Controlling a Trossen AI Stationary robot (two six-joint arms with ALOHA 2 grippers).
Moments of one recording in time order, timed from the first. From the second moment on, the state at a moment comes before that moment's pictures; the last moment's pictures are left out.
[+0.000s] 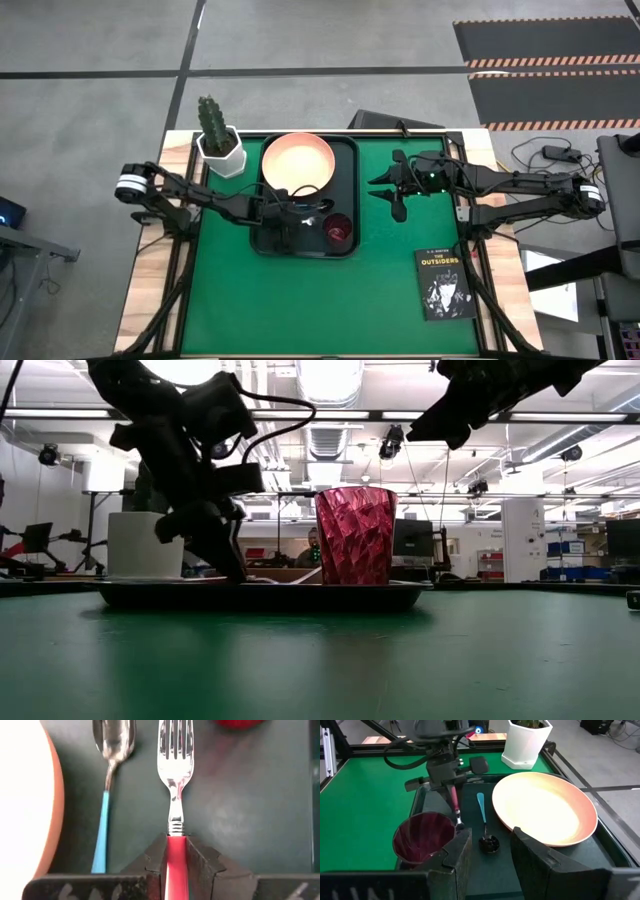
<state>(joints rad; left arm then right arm) -0.02 1.56 0.75 -0.17 -0.22 0.00 -0.22 1.02 0.74 -0.14 -0.13 -0.07</state>
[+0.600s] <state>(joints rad) 0.00 1.59 0.73 -0.07 -0.14 0.01 -0.22 1.02 0.74 -0.14 -0.13 -0.06</state>
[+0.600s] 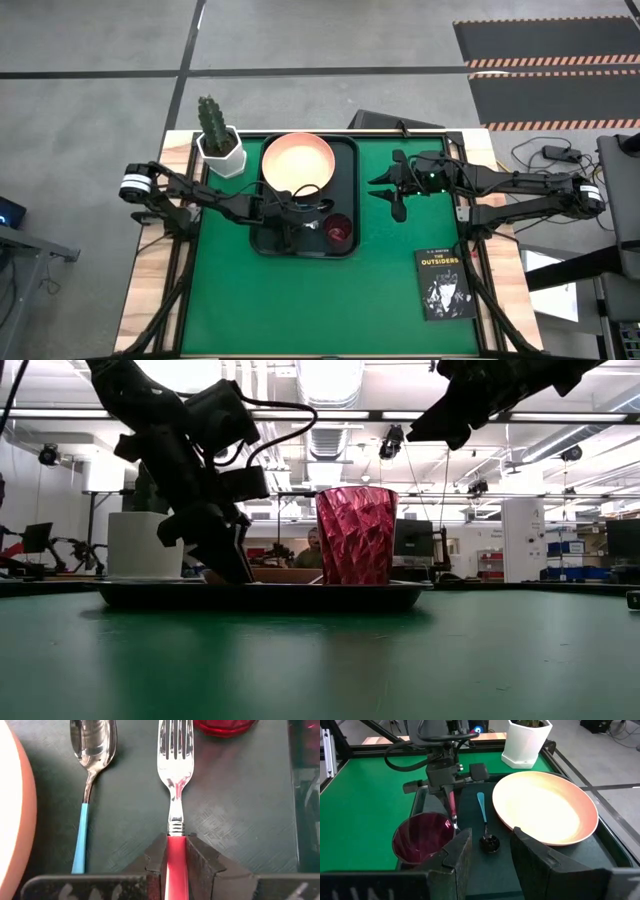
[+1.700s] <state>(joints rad) 0.00 1.59 0.71 -0.04 -0.16 -0.01 -0.22 1.02 0.74 -0.14 -0.13 -0.06</state>
